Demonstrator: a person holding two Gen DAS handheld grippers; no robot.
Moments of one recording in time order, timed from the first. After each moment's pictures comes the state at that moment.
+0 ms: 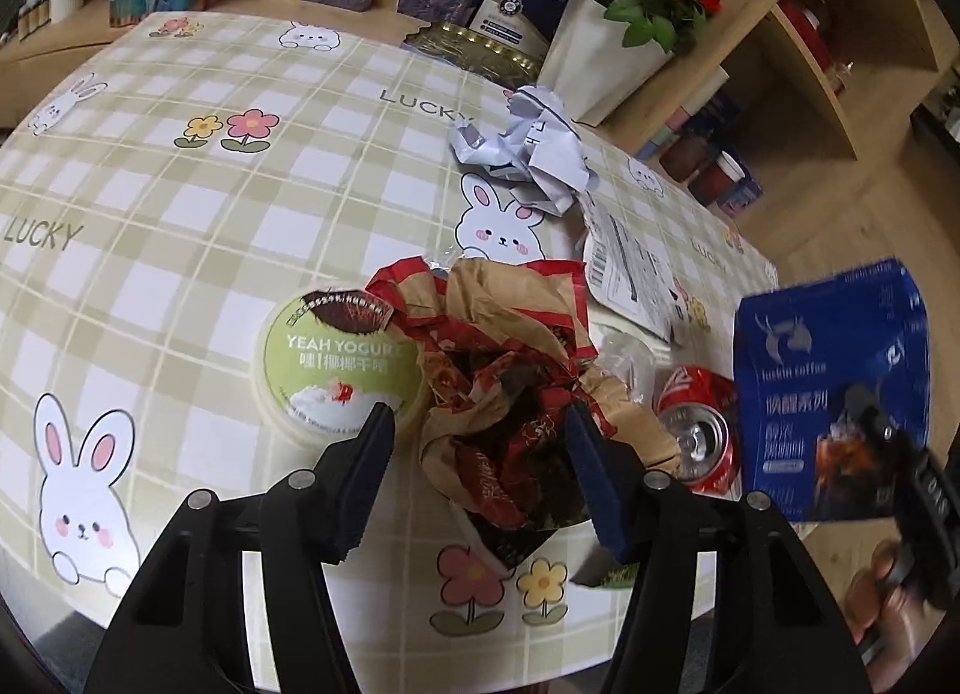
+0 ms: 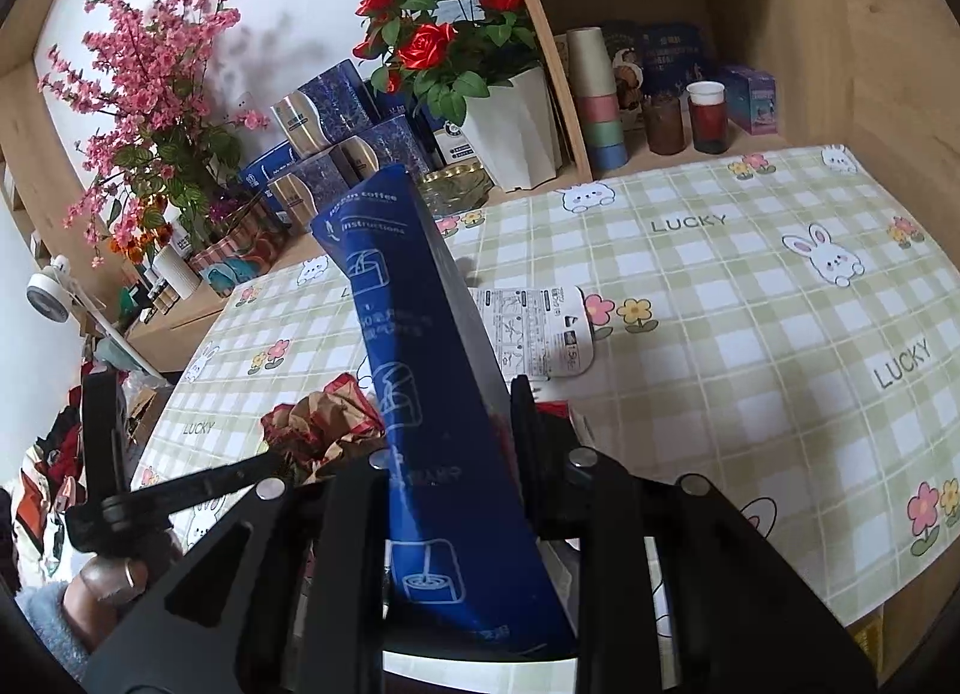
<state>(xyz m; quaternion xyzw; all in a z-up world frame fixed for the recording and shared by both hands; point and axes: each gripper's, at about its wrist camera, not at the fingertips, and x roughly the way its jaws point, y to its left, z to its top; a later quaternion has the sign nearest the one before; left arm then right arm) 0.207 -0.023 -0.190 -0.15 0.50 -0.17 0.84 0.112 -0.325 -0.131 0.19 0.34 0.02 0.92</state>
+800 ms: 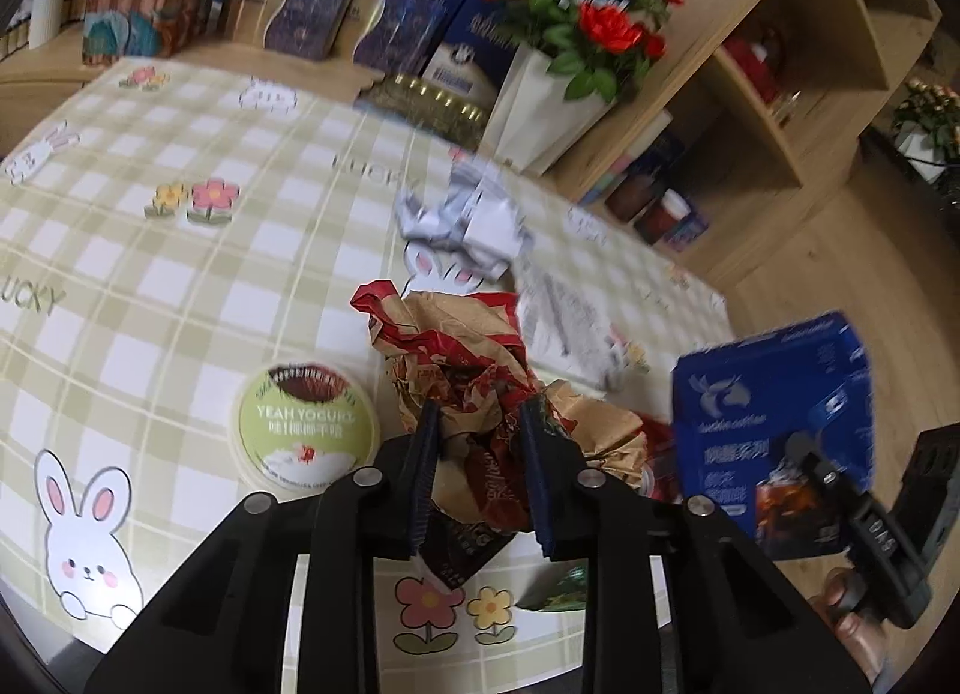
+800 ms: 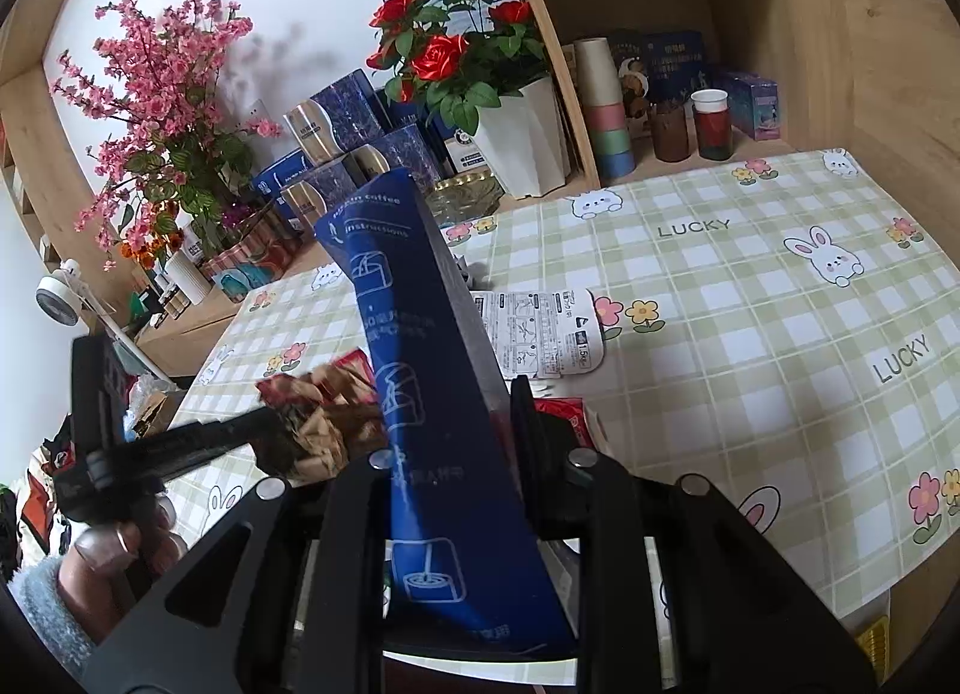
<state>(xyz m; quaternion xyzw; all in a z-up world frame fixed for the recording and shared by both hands) 0.203 -0.017 -0.149 -0.17 0.44 -0.22 0.85 0.094 -0.317 -0.118 0.19 0.33 0.03 0.92</state>
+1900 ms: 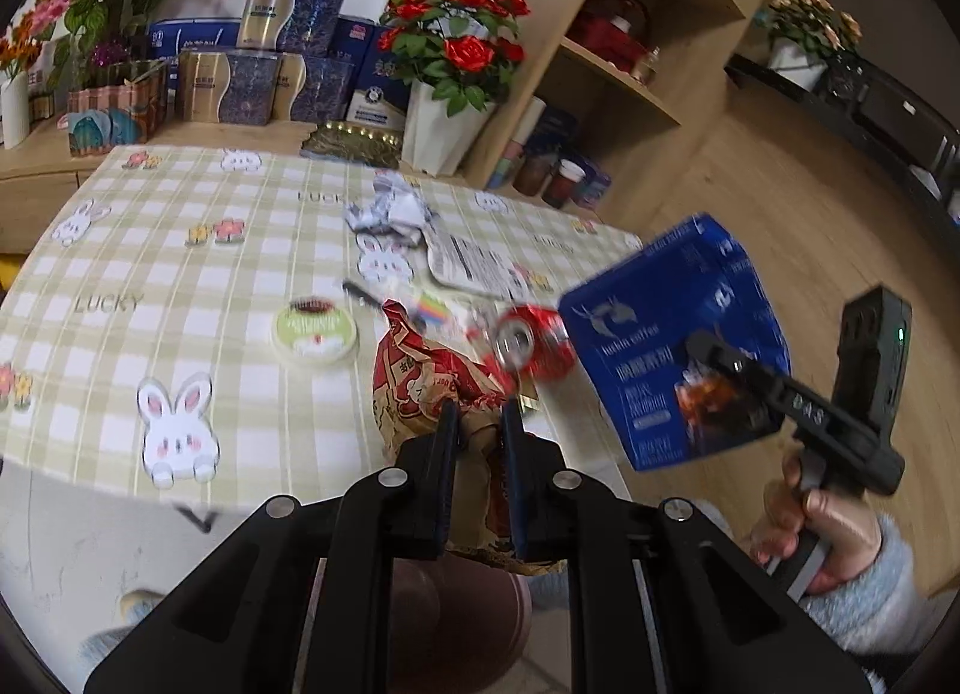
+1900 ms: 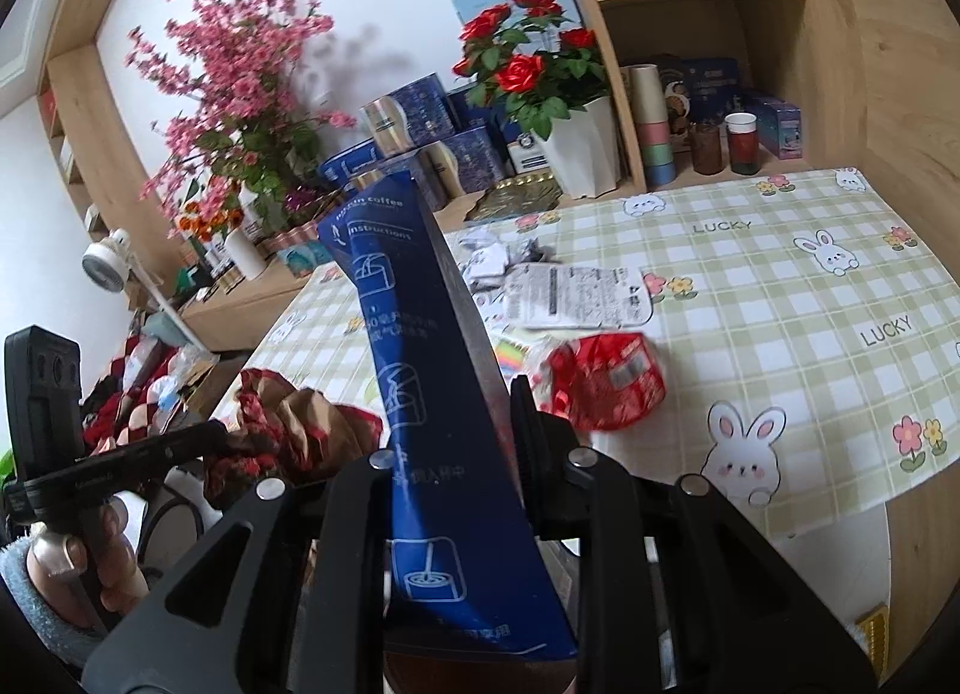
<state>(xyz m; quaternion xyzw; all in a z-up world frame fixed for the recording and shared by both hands) 0.034 0.030 -0.078 -0.09 0.40 -0.30 0.86 -0.013 -0.261 -0.081 0.17 0.32 0.08 0.93</state>
